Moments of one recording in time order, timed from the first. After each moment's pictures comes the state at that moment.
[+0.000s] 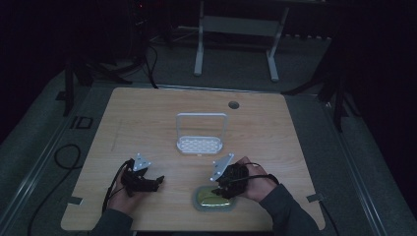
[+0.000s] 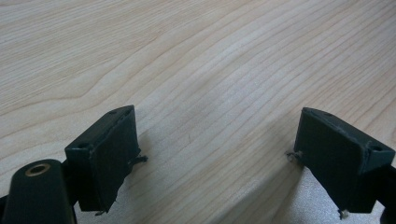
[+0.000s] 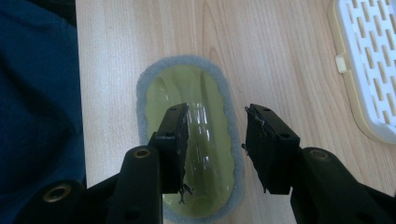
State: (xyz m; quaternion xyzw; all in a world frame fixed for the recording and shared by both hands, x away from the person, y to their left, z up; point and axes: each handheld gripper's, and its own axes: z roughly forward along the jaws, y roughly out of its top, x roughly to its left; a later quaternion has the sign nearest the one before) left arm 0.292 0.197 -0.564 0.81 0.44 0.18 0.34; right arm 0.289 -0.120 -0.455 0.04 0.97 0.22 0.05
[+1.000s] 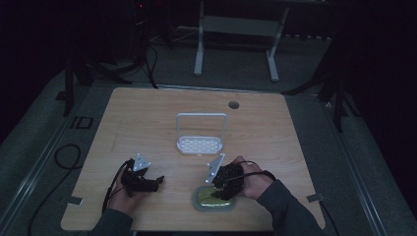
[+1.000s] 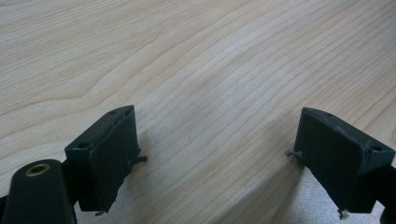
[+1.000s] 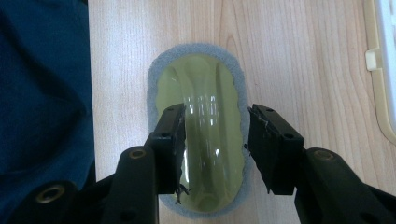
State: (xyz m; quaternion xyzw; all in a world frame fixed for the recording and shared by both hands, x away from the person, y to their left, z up) left arm 0.292 0.197 -0.564 0.81 0.44 0.18 0.34; right arm 0.293 -0.107 -0.457 0.01 0.98 0.17 0.02
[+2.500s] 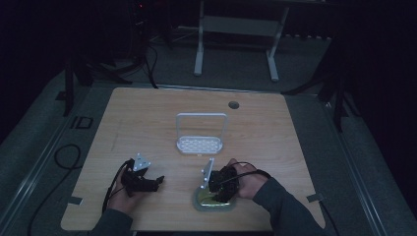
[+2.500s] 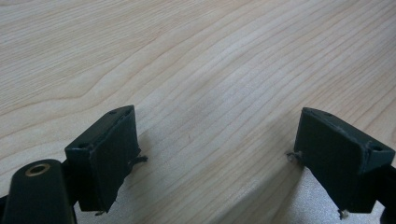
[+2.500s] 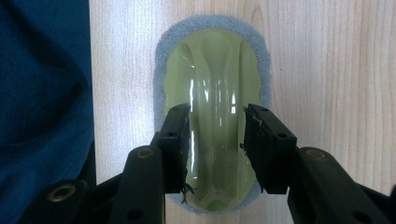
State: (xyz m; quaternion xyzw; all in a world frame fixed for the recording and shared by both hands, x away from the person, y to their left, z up) left arm 0.292 0.197 -0.564 0.81 0.44 0.18 0.34; right arm 0.293 -0.093 -0.473 -0.02 0.99 0.10 0.00
